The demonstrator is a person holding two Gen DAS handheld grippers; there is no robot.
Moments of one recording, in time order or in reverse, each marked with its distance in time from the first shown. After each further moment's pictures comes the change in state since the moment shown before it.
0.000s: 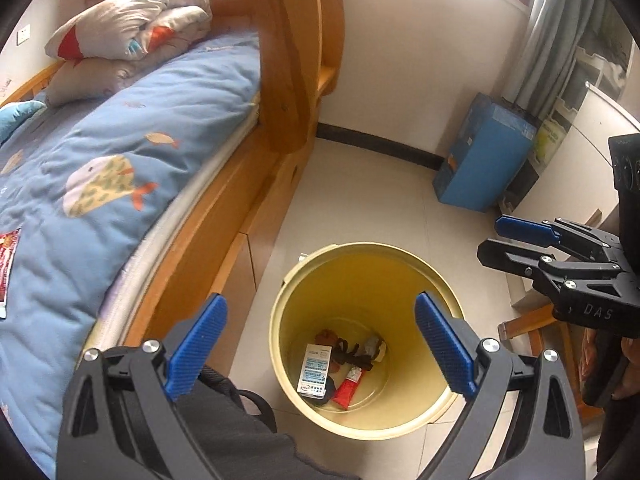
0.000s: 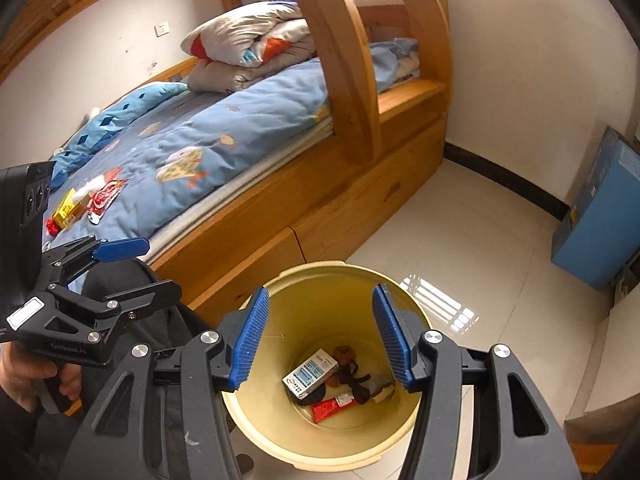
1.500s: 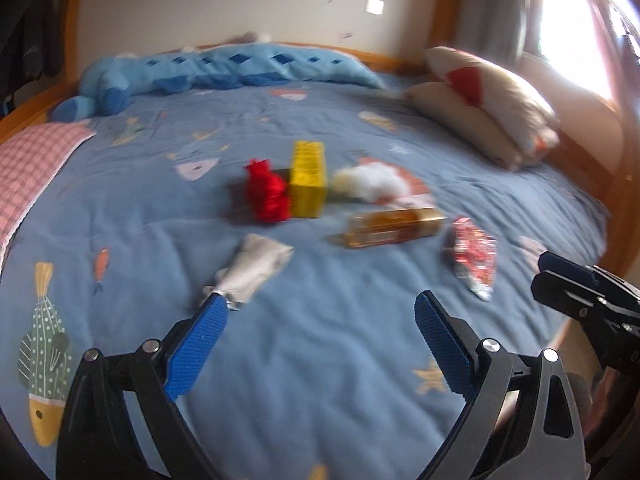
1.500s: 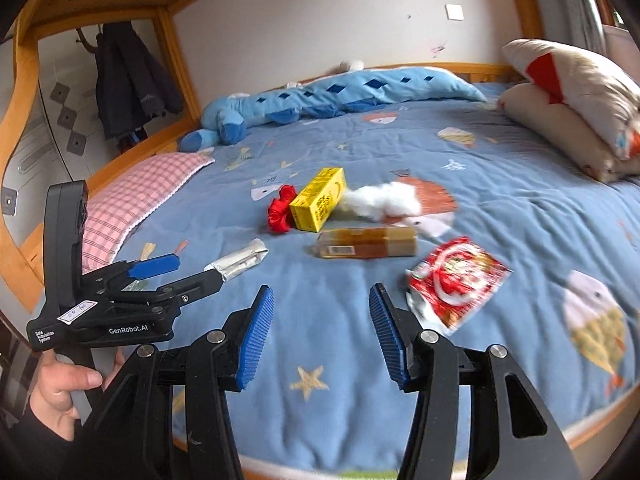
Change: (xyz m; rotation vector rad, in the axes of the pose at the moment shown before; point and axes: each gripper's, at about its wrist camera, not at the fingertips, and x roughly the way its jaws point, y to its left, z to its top) left arm -0.249 0.348 -0.162 -0.728 -0.227 0.693; right arm 0.132 0.446 0.085 -0.541 0.028 0.686
